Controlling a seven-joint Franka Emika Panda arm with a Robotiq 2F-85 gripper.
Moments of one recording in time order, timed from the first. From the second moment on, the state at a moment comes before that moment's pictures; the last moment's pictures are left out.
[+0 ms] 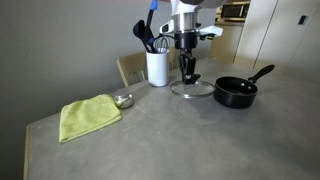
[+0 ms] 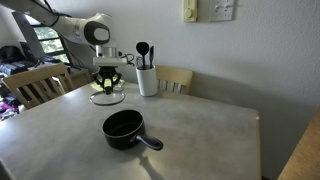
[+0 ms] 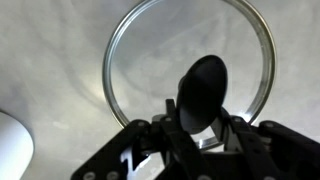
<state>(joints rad) 0.03 0.69 0.14 -1.46 0.02 1.98 -0.86</state>
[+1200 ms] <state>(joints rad) 0.23 0.75 0.07 -1.64 -0.08 2.38 0.18</state>
